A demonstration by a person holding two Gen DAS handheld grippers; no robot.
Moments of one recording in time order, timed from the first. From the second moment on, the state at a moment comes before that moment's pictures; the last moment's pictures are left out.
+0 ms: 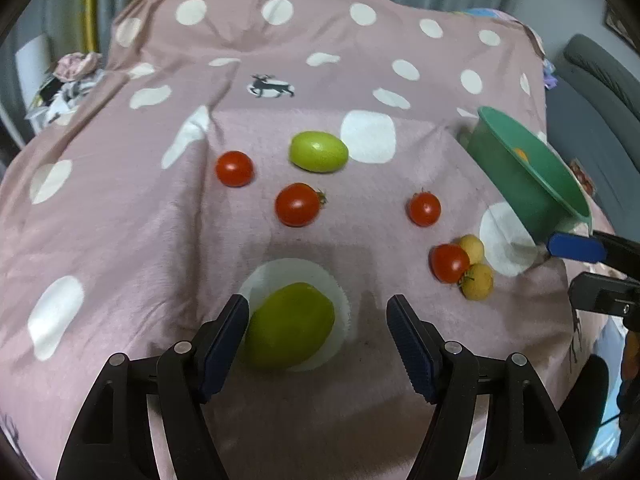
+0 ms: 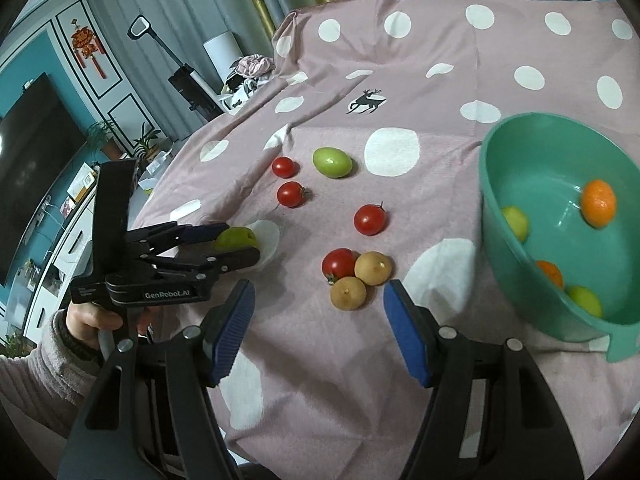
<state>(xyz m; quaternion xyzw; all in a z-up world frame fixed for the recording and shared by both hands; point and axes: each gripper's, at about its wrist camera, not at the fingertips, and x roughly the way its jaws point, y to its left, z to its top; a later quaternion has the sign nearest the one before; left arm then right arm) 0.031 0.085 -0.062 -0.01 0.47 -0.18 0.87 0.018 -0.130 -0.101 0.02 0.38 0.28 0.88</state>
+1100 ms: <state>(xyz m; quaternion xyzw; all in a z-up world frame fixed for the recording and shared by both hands) 0.074 0.114 -0.047 -0.06 0.43 -0.16 0.89 0.172 -0.051 -0.111 -0.01 0.43 0.27 0.86</state>
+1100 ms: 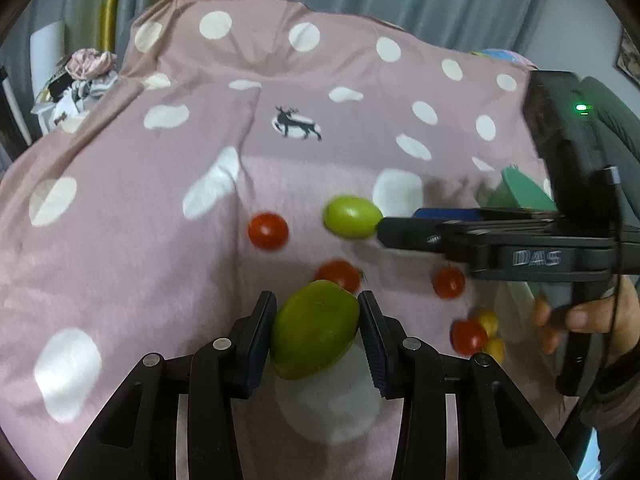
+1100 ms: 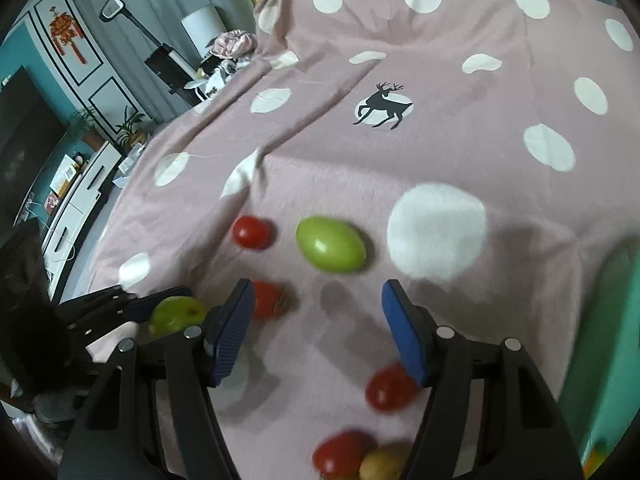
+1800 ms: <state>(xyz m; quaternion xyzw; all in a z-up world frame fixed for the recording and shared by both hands) 0.111 0.119 -0.051 -0.05 0.45 -0.13 0.88 0.208 -0.032 -0.123 -0.03 0.44 0.26 0.86</state>
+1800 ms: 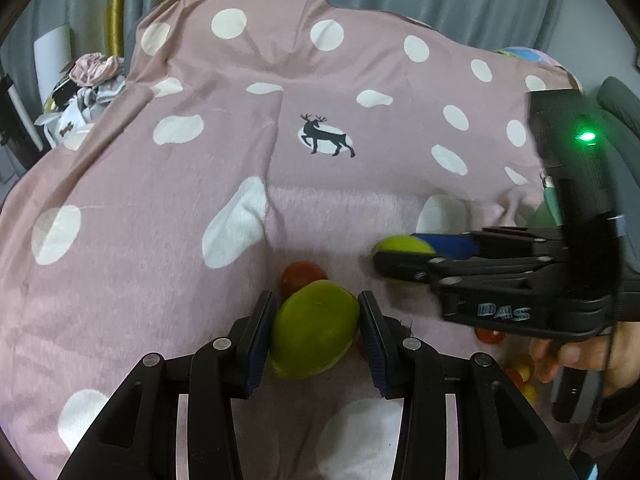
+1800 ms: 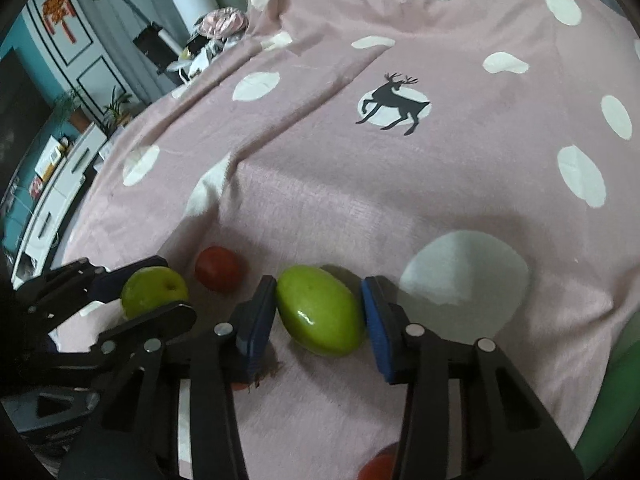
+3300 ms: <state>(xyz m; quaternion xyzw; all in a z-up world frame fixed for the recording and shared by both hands) 0.039 -0.031 0.016 0.06 0.41 -0.24 0.88 0.019 -0.202 -0.070 0.08 0.30 0.22 0.93</state>
